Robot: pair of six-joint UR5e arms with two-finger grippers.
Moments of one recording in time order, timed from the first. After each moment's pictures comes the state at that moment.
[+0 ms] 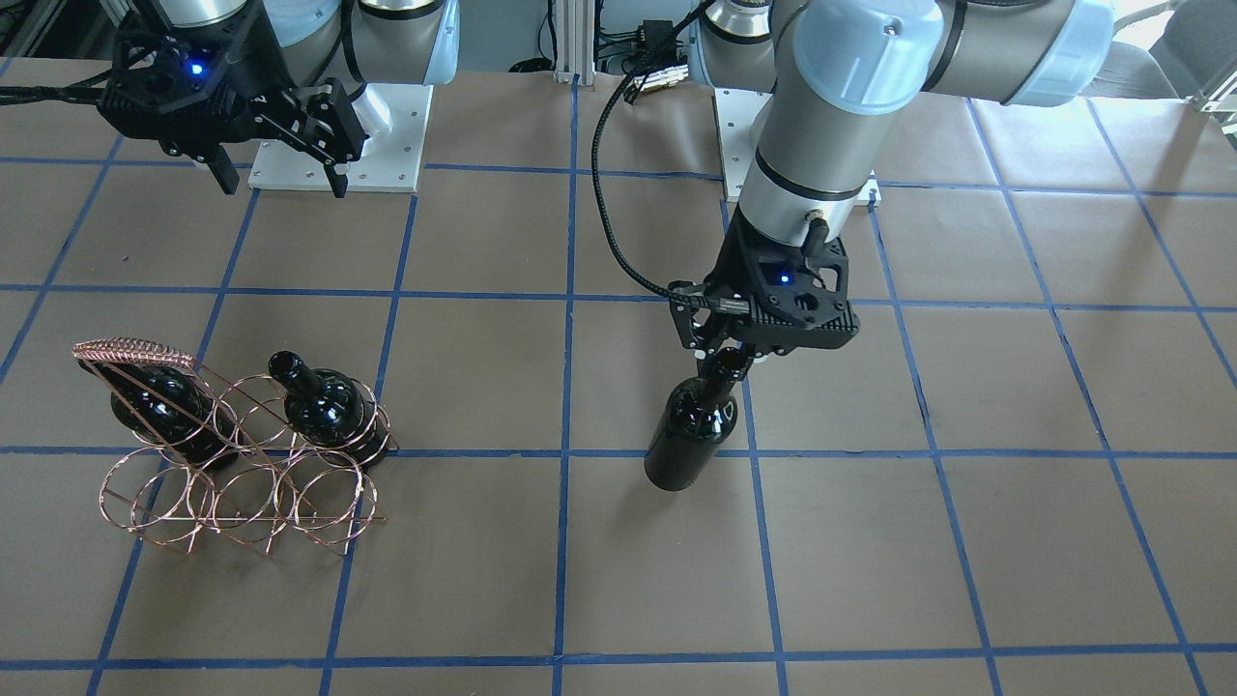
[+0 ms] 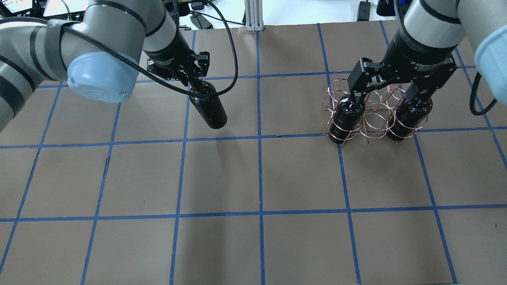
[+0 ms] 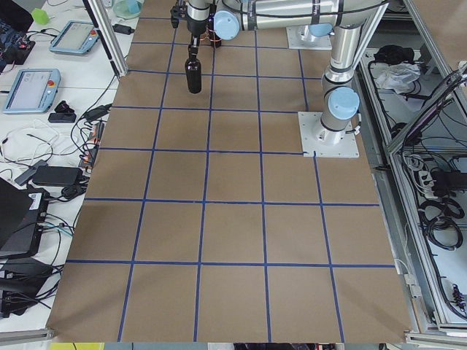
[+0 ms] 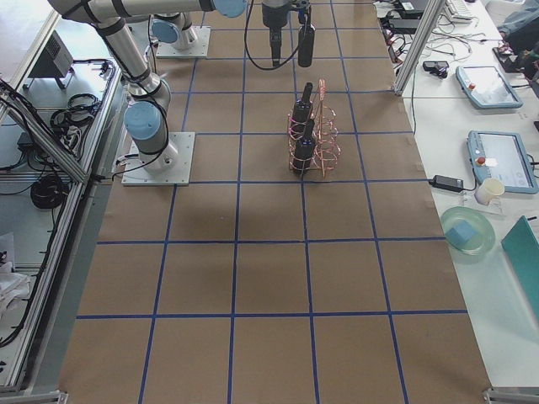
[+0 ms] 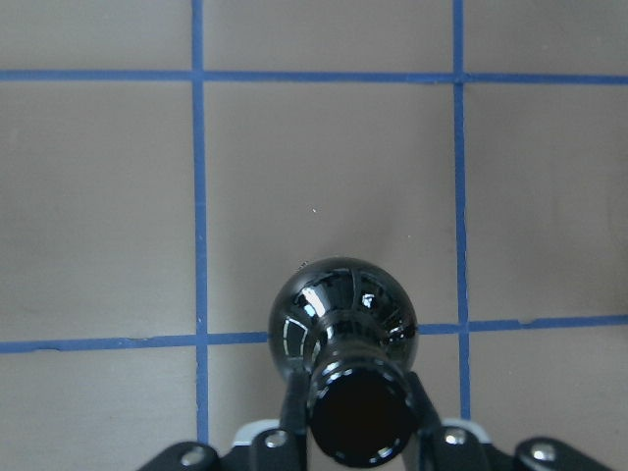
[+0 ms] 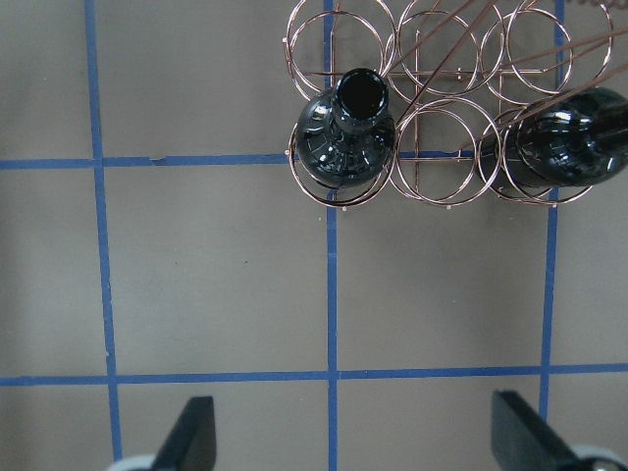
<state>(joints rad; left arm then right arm) -1.72 -1.71 -1.63 -1.19 1.51 -0.15 1.58 -1.69 1.62 -1.54 -1.58 0.02</state>
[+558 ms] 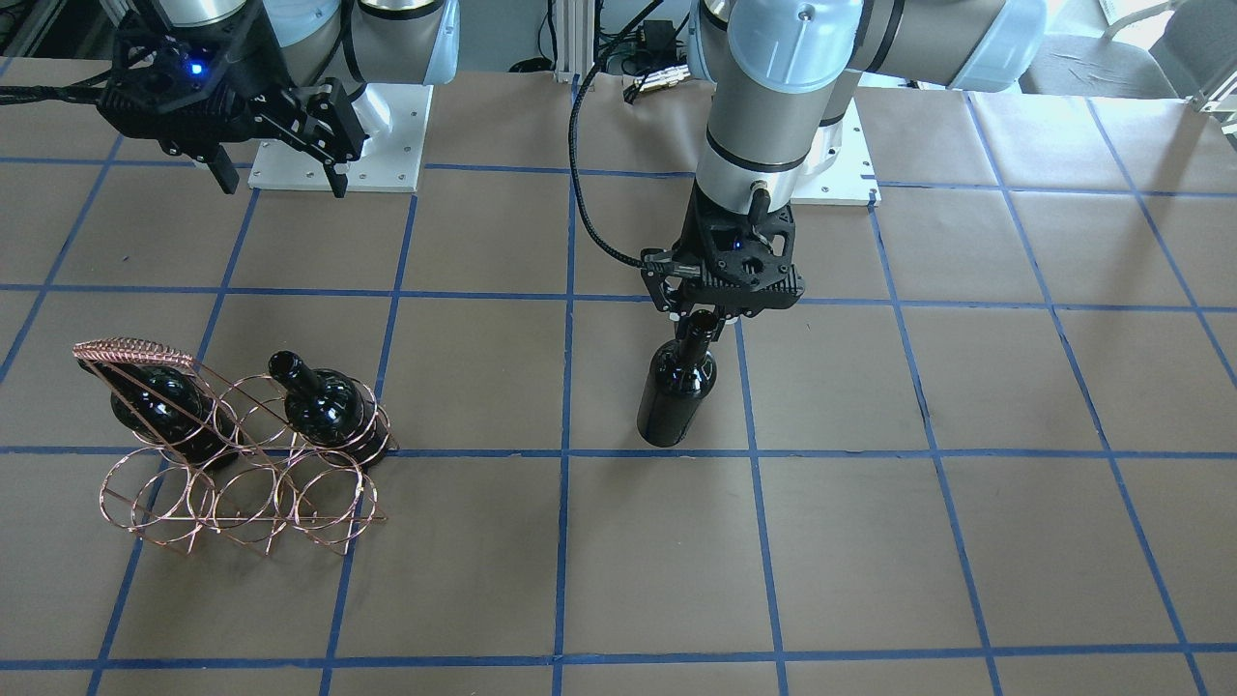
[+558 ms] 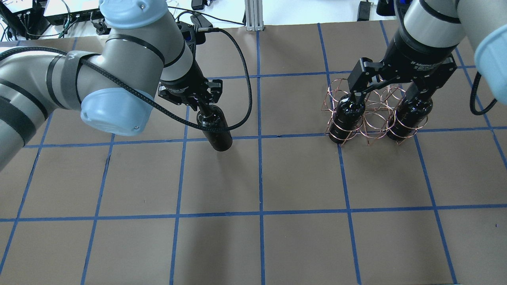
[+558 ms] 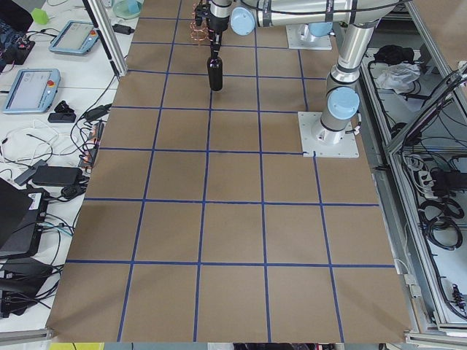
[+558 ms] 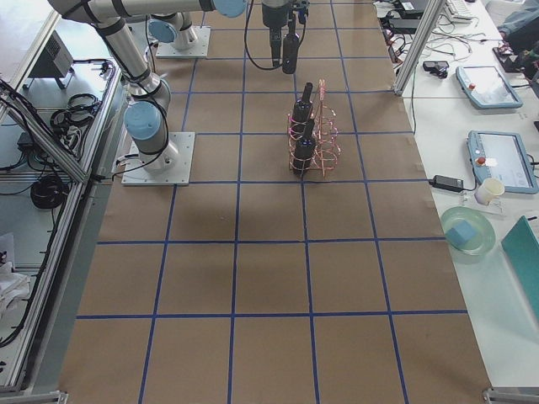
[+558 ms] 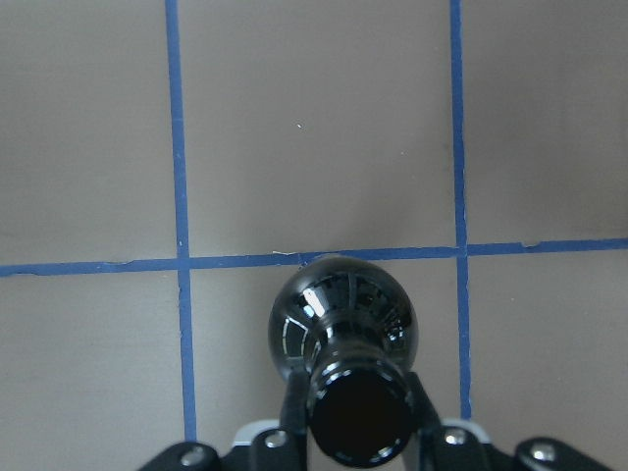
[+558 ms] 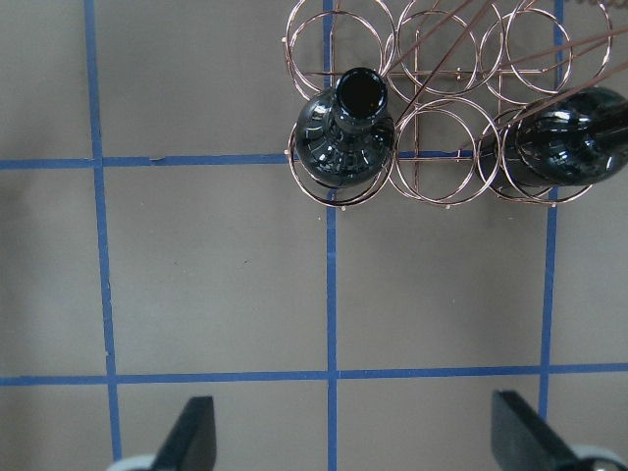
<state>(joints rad) -1.77 -1.66 -1.72 -1.19 1.56 -0.18 1.58 -1.69 1.62 -1.54 -1.58 0.02</state>
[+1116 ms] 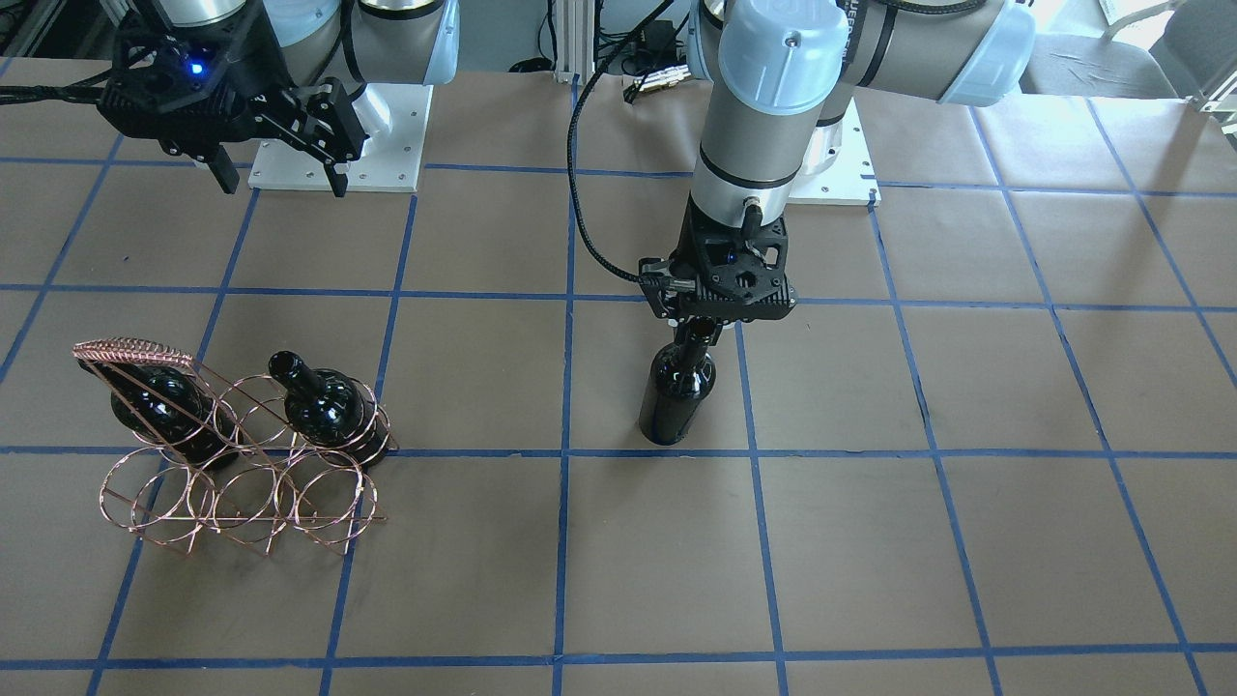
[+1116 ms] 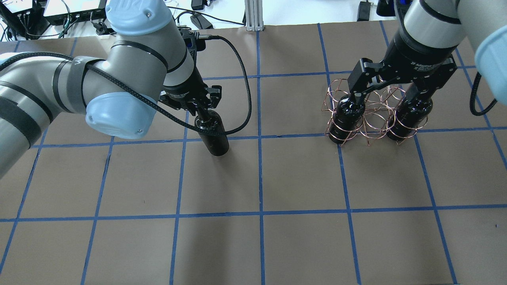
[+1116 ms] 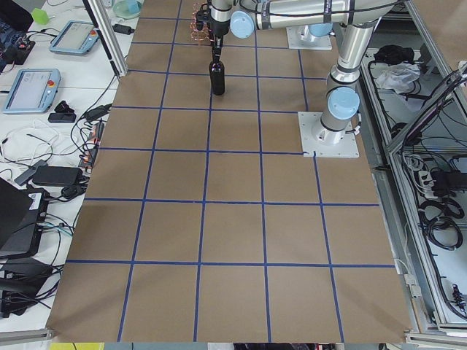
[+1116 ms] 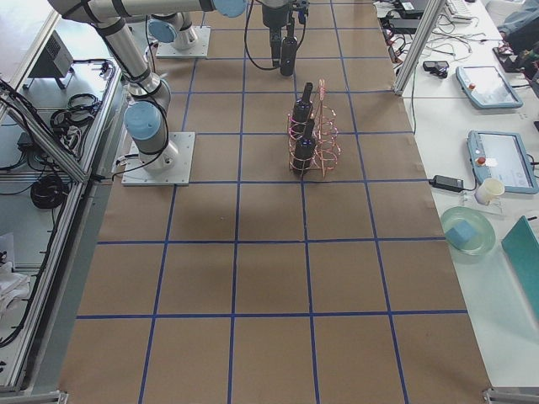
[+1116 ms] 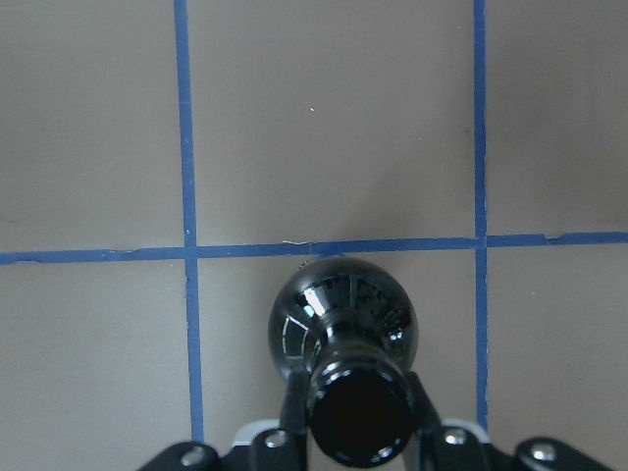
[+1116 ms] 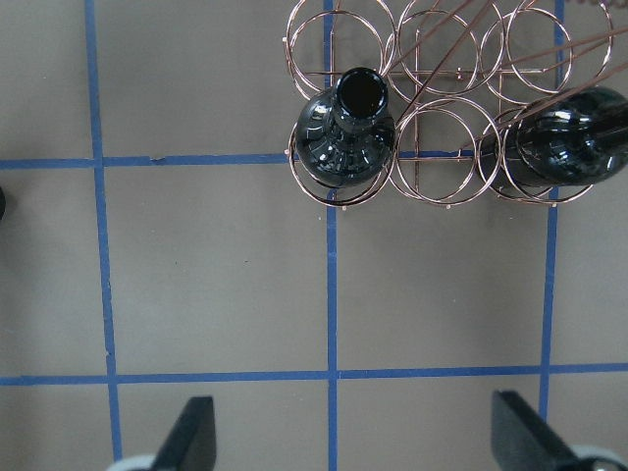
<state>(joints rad) -1.78 -1.68 -1.73 -1.19 1.56 -0.19 1.58 -1.69 1.62 -1.54 -1.58 0.02</state>
